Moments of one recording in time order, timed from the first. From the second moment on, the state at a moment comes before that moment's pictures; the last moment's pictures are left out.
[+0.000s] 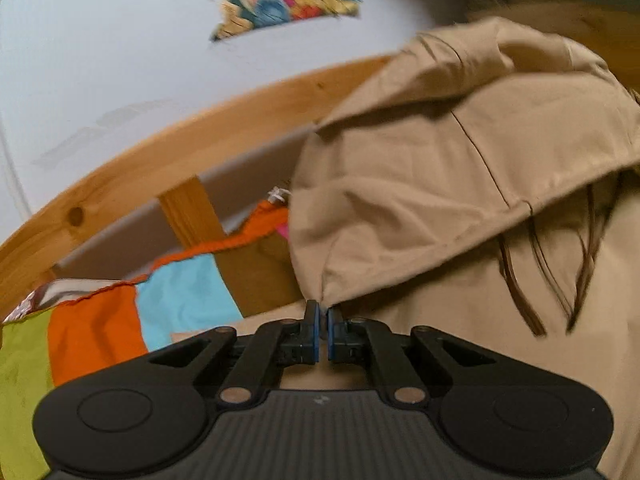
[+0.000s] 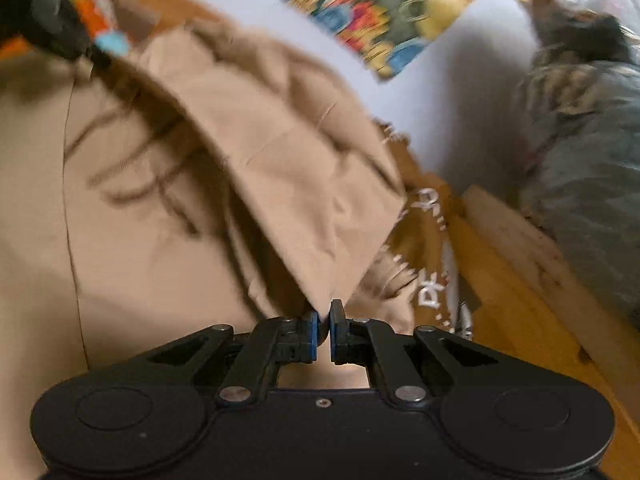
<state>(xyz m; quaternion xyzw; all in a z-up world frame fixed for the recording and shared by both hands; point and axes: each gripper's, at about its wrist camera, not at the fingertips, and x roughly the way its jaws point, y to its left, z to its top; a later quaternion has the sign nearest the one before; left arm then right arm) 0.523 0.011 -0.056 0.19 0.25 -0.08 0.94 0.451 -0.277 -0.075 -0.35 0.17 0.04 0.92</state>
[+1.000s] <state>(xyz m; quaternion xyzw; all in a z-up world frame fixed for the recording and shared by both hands) 0.561 -0.033 -0.034 -0.09 0.33 -0.32 0.88 0.579 -0.309 0.046 -0.03 0.30 0.18 0.94</state>
